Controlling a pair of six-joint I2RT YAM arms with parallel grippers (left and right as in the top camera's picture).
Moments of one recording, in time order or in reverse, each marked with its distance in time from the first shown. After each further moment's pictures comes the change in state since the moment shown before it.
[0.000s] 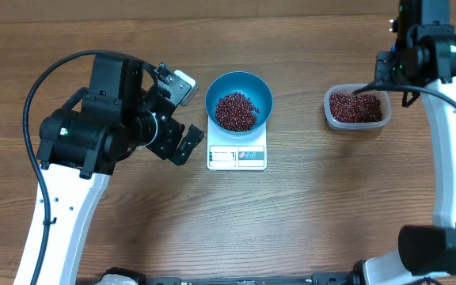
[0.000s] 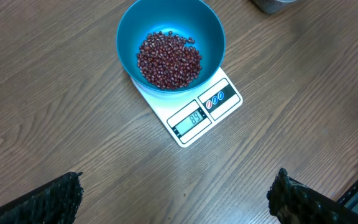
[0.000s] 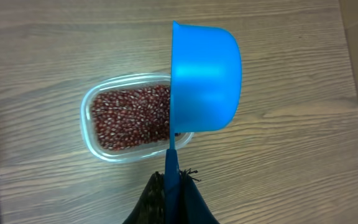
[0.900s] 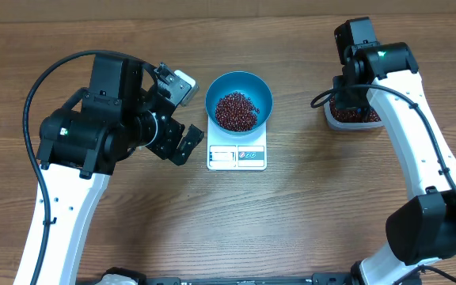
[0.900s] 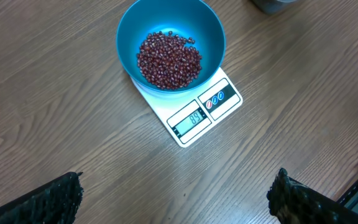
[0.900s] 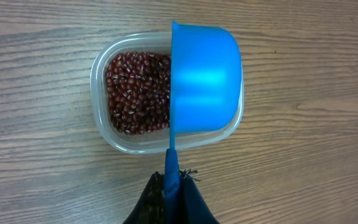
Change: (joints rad) left arm 0.000 0.000 0.000 0.000 0.000 0.000; right arm 0.142 0.067 -0.226 0.109 0.083 0.045
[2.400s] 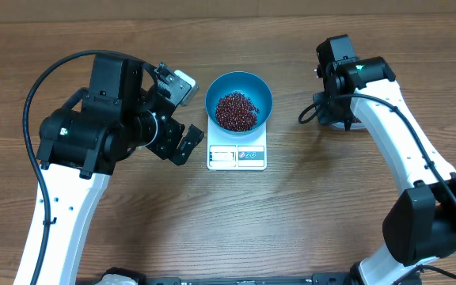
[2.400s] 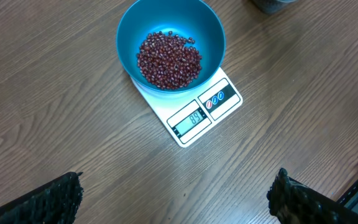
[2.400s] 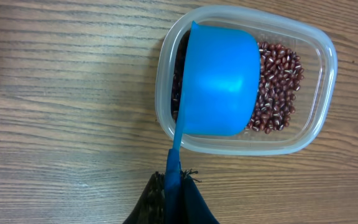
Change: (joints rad) left arm 0.000 0.000 0.000 0.000 0.000 0.000; right arm 0.056 0.004 -0.146 0.100 -0.123 -0.106
